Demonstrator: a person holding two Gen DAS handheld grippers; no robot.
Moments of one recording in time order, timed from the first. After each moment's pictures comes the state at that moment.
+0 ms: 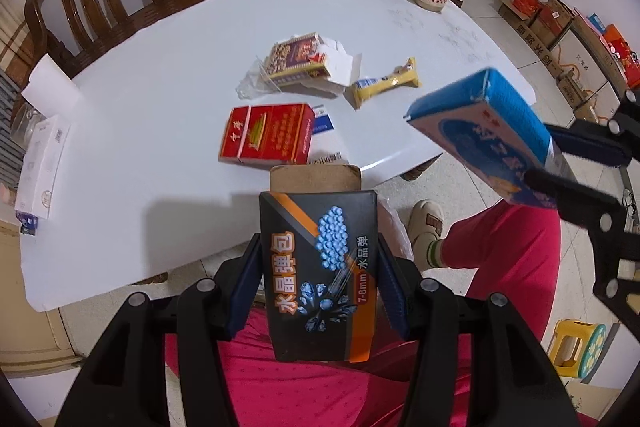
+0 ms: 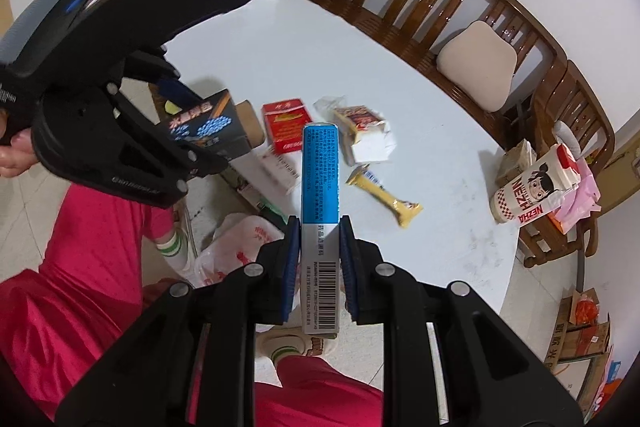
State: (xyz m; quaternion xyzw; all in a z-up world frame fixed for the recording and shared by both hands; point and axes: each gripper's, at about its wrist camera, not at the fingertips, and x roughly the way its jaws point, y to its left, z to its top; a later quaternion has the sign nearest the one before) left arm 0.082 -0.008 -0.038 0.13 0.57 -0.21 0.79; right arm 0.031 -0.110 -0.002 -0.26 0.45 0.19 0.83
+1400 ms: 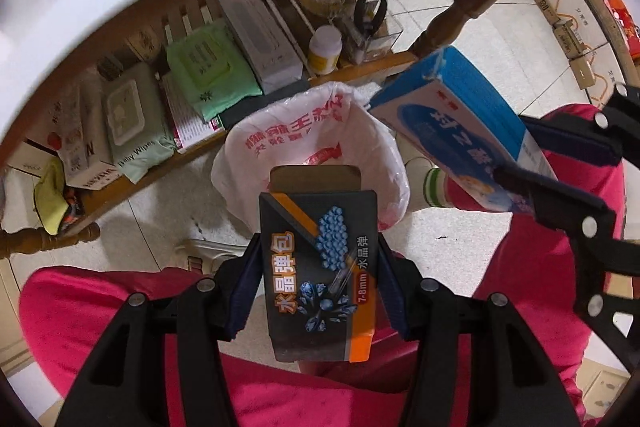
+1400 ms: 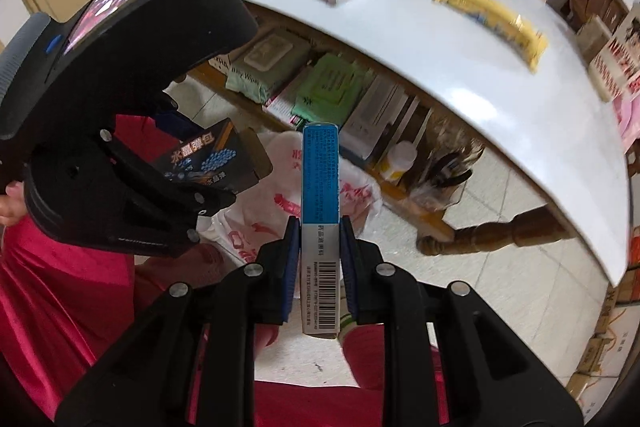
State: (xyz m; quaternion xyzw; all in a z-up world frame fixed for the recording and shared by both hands) left arm 0.059 -0.045 -0.246 0.13 0.67 -0.24 0.69; right arm 0.019 -0.133 -0.196 -0.17 0.56 0.19 0.78
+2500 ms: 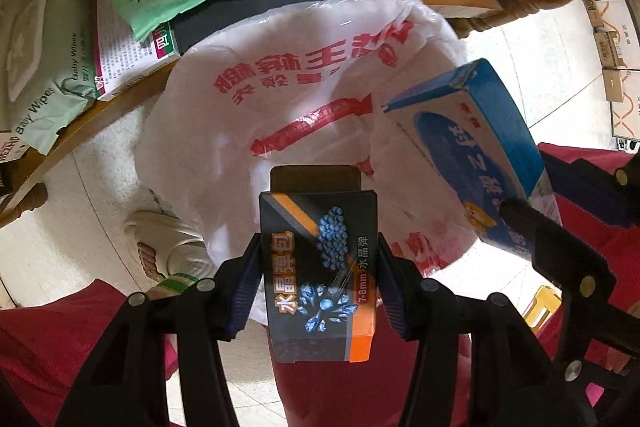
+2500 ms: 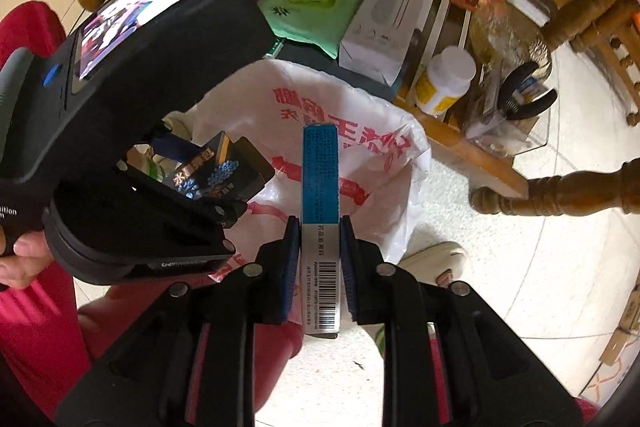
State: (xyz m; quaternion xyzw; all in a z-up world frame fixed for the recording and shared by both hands) left arm 0.109 -0.060 -0.419 0.09 0.77 -0.20 0.59; right arm 0.073 -0.142 -0.360 -0.10 0.66 0.16 0.72
